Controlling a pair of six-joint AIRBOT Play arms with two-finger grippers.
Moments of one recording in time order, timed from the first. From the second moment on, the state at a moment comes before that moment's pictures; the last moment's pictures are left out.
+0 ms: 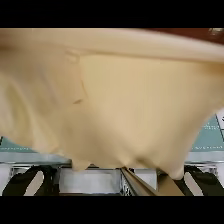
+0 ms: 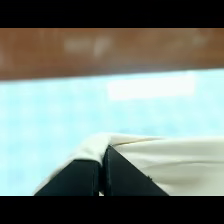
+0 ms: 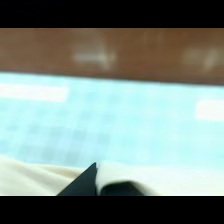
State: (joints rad) left arm 0.18 -0.77 1.53 1.12 -1.32 -1.42; right arm -0.13 -0.71 1.46 -1.17 1.35 1.50
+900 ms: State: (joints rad) left arm 0.15 -1.33 1.26 1.02 -0.92 -1.50; right arm -0.24 -1.62 1.60 -0.93 1.03 1.47
